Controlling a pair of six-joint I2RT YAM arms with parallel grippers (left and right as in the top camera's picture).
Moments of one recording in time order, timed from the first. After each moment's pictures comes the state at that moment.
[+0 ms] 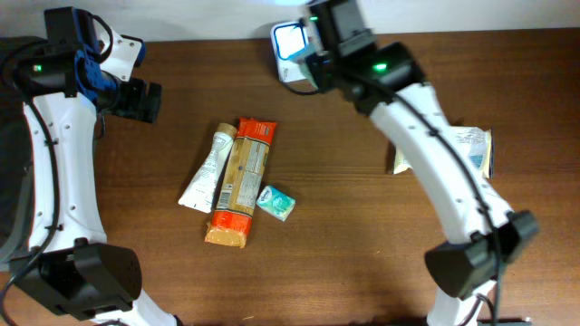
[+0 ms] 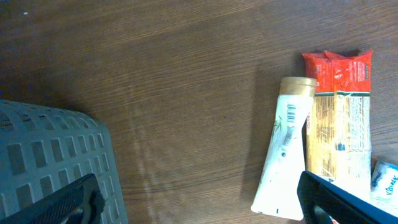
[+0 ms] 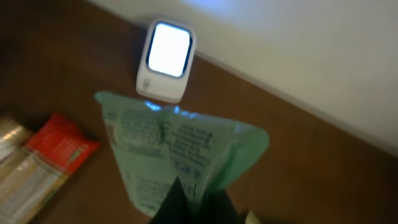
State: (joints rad) left arm 0.15 1.85 1.99 -1.24 0.06 0.38; right arm 0.45 1.94 2.14 -1.02 0.26 -0.07
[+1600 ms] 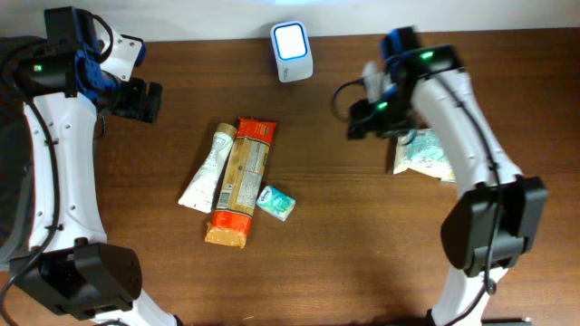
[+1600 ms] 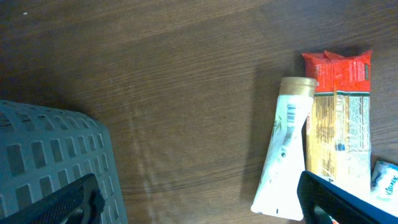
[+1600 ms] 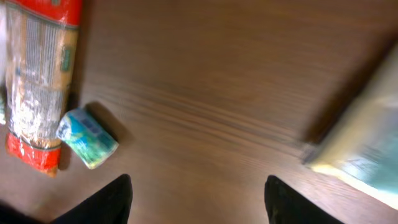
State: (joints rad) left arm 0.15 1.85 1.99 -1.24 0.06 0.38; right arm 0.21 2.01 1.84 -1.28 -0.27 0.05
